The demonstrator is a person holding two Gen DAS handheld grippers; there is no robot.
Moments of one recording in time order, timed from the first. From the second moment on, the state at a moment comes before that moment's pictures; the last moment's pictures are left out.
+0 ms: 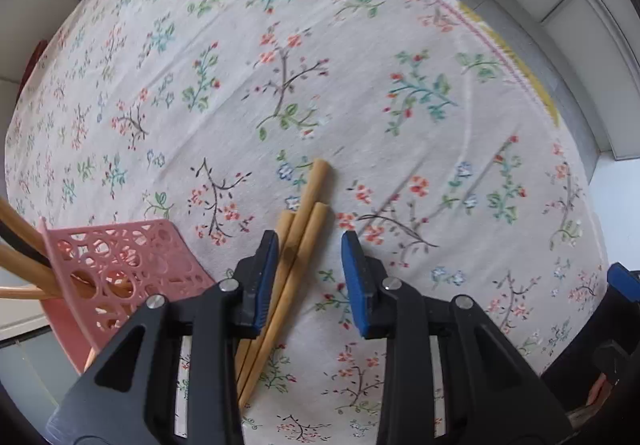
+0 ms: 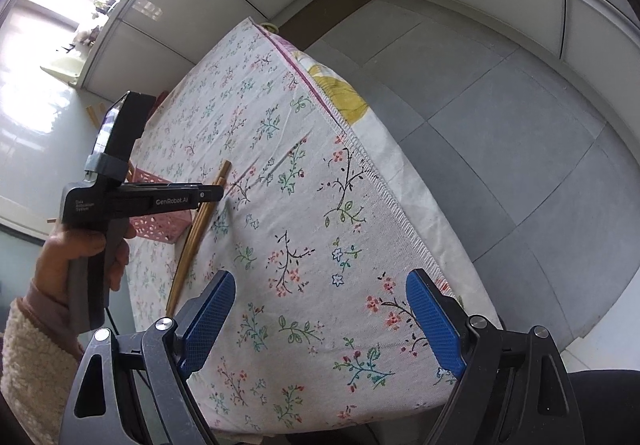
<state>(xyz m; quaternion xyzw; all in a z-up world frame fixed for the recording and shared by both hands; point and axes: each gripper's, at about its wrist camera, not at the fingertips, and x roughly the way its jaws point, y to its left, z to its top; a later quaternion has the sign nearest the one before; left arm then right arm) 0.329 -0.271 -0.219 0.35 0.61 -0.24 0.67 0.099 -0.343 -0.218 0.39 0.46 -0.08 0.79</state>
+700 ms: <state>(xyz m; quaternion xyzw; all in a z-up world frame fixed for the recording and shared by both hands) 0.277 -0.255 -0.206 0.36 0.62 -0.32 0.62 0.097 -0.338 -0.215 0.39 0.46 -0.08 0.80</state>
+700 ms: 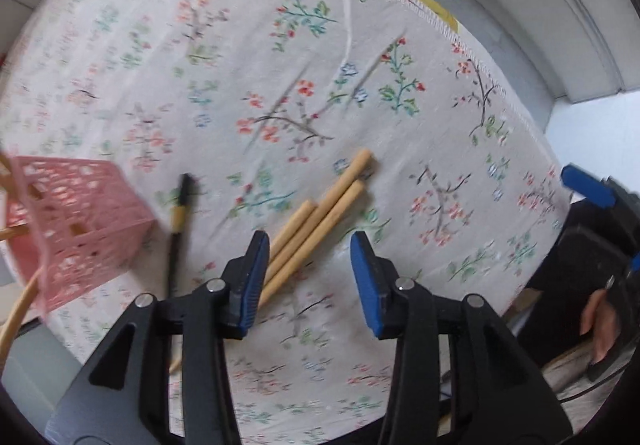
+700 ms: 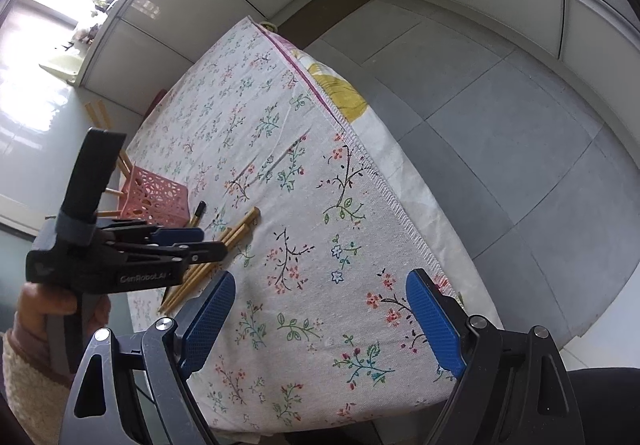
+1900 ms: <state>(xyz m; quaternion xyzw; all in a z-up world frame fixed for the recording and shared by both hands) 0.235 -0.176 -0.214 0.28 0.54 -0.26 0.75 0.113 -0.326 -0.220 0.41 0.47 -0.06 0.78</state>
